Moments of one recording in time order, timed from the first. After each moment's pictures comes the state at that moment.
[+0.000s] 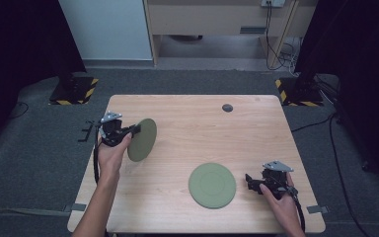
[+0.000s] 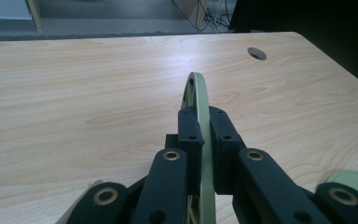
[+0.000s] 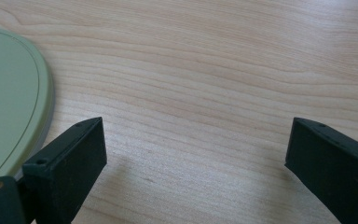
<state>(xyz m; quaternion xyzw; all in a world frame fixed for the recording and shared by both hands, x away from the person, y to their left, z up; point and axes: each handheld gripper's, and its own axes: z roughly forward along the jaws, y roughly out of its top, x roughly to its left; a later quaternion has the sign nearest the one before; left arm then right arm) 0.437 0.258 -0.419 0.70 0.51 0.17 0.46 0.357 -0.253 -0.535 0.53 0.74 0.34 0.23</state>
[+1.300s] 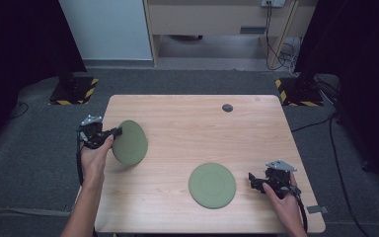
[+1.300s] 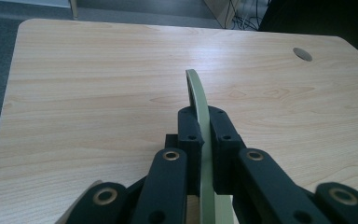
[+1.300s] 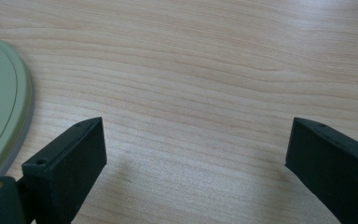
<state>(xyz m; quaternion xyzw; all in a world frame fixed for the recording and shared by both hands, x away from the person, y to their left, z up) 0.438 0.315 -0.437 0.67 0.56 0.18 0.45 0.358 -0.262 -0.534 0.54 0.73 0.34 0.24</state>
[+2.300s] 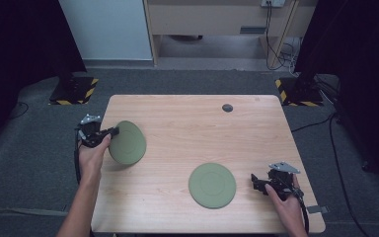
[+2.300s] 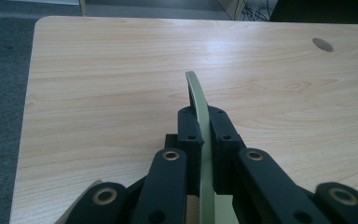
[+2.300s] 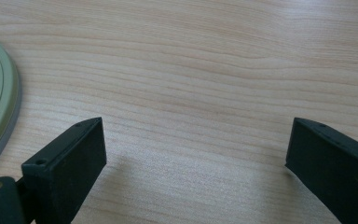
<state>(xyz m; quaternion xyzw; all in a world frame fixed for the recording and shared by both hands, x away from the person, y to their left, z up) 0.447 0.327 -0.445 0.69 0.56 0.19 0.42 0.353 -0.269 -0.537 0.56 0.72 0.33 0.24</state>
